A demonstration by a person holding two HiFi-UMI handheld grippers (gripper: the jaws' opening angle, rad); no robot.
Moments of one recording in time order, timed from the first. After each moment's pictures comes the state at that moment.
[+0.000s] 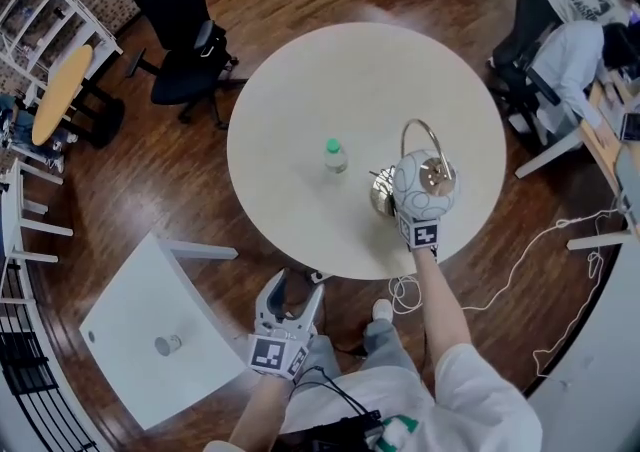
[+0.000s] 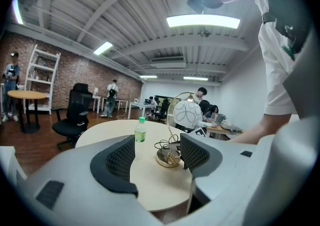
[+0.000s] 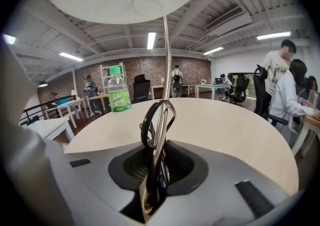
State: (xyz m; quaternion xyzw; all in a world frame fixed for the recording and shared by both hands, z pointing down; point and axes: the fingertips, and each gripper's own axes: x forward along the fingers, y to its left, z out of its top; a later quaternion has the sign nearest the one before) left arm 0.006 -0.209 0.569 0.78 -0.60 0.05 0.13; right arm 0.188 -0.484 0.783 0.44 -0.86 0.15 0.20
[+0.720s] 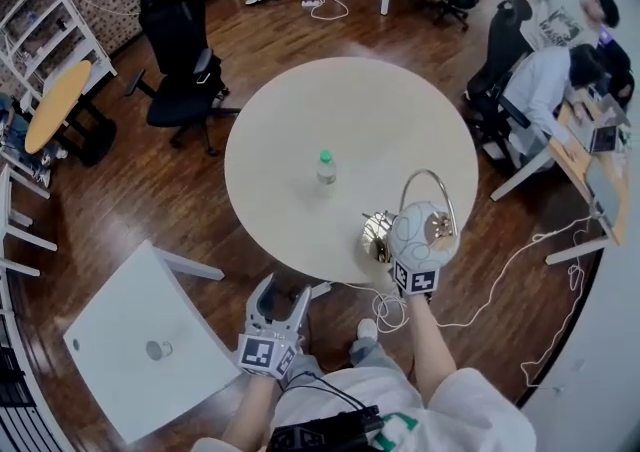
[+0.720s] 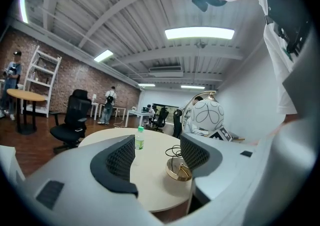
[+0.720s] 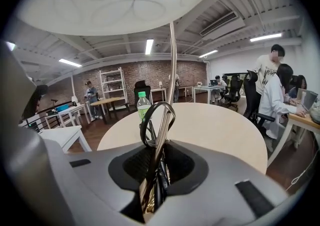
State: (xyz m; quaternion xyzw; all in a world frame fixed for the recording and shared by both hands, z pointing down) left arm -0.006 -0.172 0.551 0.79 -0.60 0.01 0.10; right arm 0.214 -0.361 0.698 0.45 -0.86 0.17 0.18
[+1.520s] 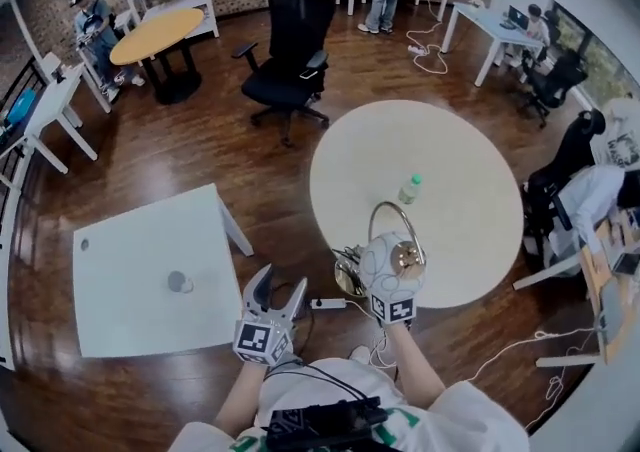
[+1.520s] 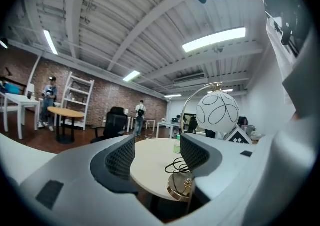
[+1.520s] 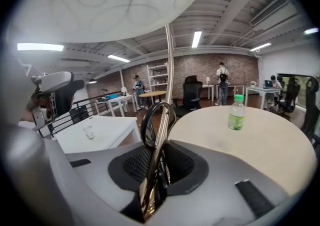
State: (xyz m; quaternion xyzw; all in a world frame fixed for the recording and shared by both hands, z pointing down) left arm -0.110 -0.071 0.533 0.67 -0.74 -0.02 0.04; right arm 0.012 -0.235 0.671 0.20 -0.95 0.11 0.22
